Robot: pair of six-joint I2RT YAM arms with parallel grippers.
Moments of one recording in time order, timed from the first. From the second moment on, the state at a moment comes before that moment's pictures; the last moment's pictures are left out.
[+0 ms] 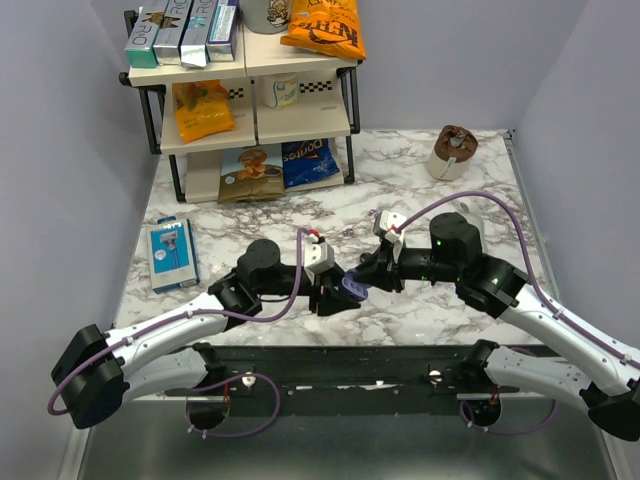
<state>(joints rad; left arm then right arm) -0.89 1.03 0.57 0.39 0.71 -0.16 0.83 0.92 0.90 -0.33 -0.48 -0.12</state>
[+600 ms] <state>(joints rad) -0.89 1.02 0.55 0.45 0.69 -0.21 0.83 0.92 0.90 -0.32 -0.49 -0.12</state>
